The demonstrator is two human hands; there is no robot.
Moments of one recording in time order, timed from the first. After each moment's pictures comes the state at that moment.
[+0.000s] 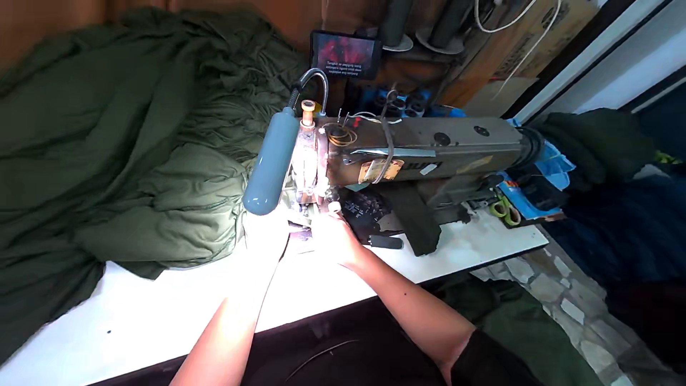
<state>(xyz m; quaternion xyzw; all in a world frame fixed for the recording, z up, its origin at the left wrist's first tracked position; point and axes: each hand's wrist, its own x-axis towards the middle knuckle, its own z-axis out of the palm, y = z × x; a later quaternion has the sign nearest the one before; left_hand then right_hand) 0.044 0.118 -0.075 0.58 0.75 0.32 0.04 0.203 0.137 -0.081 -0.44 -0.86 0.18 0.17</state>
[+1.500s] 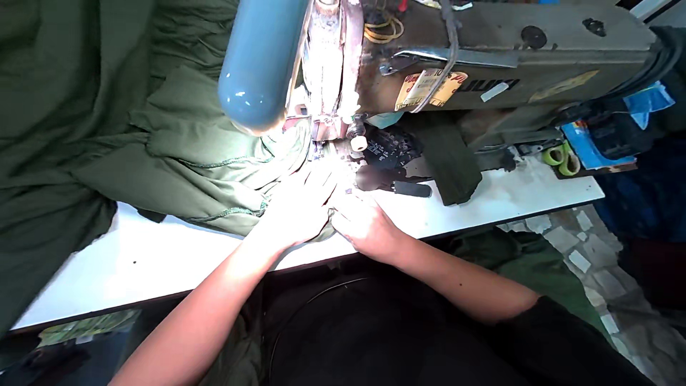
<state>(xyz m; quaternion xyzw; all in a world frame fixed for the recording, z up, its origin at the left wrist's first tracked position) 0.038 0.070 -0.087 0.87 0.47 0.14 0.01 0.240 0.073 -0.094 -0.24 -0.94 0.02 0.24</state>
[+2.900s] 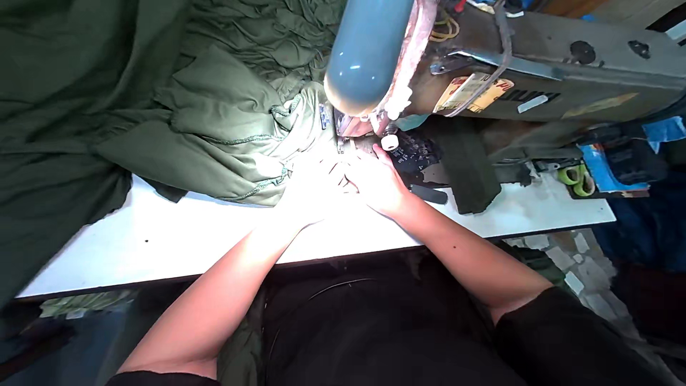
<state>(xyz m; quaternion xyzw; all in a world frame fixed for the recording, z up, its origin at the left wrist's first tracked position) 0.033 0.093 -0.101 0.84 0.49 0.23 0.00 0.220 0.141 -0.089 -0.32 -0.94 0.01 0.11</state>
